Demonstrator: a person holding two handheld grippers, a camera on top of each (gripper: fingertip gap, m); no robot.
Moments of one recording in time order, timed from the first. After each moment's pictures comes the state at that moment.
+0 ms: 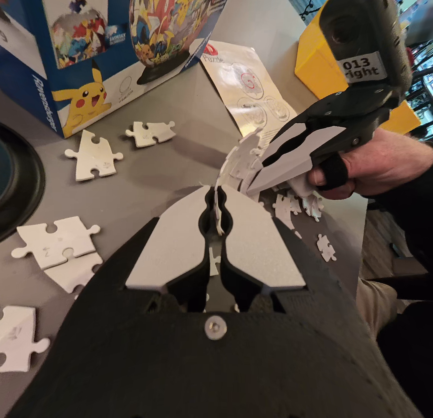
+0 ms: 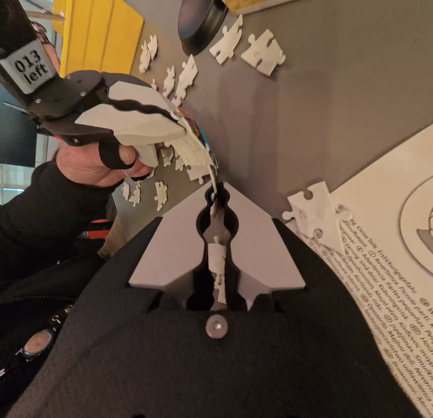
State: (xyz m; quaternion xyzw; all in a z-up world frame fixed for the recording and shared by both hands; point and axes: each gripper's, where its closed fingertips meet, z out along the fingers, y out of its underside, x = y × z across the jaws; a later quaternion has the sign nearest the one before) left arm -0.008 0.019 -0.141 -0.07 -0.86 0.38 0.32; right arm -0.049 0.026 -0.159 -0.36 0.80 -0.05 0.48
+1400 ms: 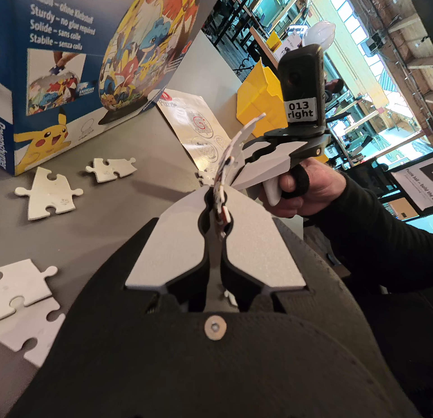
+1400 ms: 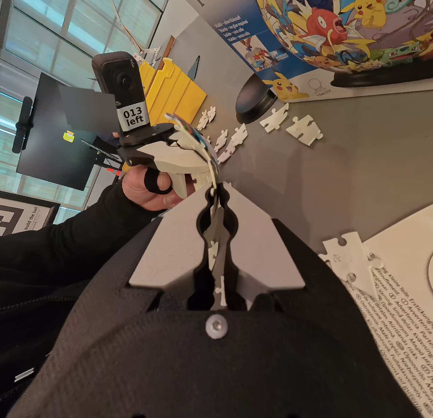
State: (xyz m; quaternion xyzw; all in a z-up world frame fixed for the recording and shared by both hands) left arm -0.021 0.015 -0.100 -0.05 -0.79 0.42 0.44; right arm -0.031 0.018 -0.101 -0.33 0.73 -0.12 0.58
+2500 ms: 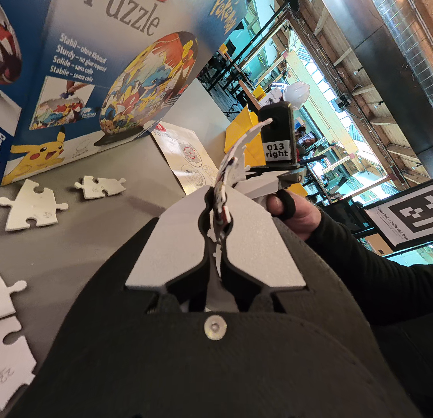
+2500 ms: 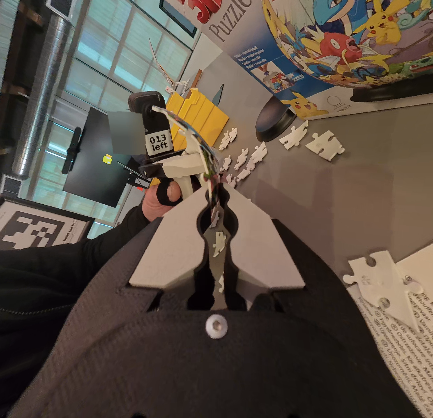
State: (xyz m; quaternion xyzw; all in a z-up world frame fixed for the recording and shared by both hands) left arm -0.021 0.007 -0.077 0.01 -0.75 0.46 0.47; right arm -0.025 0.017 -0.082 -0.29 0.70 -0.13 0.64
